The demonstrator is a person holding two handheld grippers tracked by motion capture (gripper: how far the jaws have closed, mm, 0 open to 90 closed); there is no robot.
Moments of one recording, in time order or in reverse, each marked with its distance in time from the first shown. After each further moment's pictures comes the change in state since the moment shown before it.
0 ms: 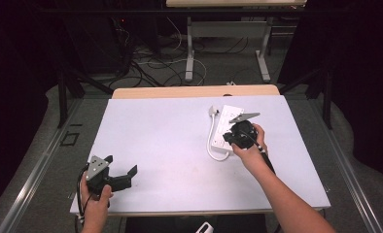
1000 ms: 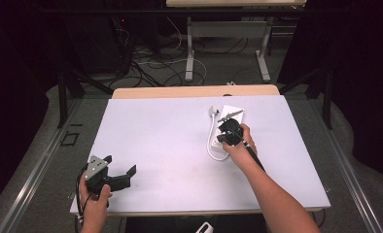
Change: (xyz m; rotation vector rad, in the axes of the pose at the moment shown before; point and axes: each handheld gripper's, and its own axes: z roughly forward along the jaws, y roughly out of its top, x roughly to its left) left arm 0.004 -0.001 -0.001 0.002 0.007 -0.004; right arm 0.003 0.007 0.047 0.144 -0.023 0.029
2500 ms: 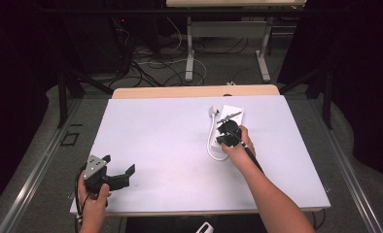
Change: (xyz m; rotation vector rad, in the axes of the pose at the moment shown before) left arm 0.002 0.001 0.000 0.001 0.007 0.000; right arm 0.000 -0.003 0.009 0.005 -0.010 0.014
